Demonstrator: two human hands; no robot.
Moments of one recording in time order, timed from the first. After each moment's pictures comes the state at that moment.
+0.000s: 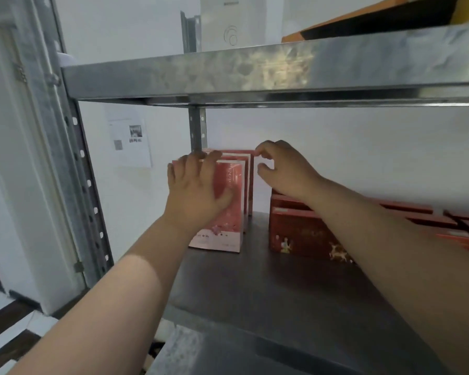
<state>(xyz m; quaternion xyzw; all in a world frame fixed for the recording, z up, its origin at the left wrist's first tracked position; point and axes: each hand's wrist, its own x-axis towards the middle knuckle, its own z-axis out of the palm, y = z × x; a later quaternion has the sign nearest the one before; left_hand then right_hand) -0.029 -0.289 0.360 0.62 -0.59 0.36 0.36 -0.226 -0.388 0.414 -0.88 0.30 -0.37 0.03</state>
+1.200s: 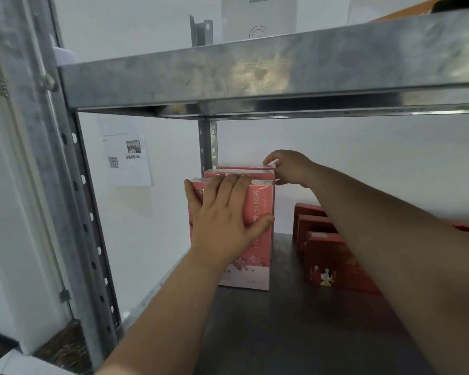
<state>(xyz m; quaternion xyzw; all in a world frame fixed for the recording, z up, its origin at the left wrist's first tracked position) -0.009 -0.319 0.345 0.60 -0.62 0.35 0.37 -0.150 -0.507 0.434 -0.82 0.42 -0.33 0.21</state>
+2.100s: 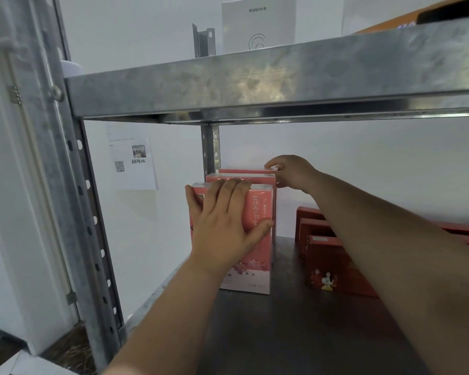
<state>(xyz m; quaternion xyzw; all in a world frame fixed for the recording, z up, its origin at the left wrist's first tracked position) -0.009 -0.317 0.342 0.61 -0.61 0.34 0.37 -0.150 -0.501 0.428 -0.82 0.40 -0.35 0.19</state>
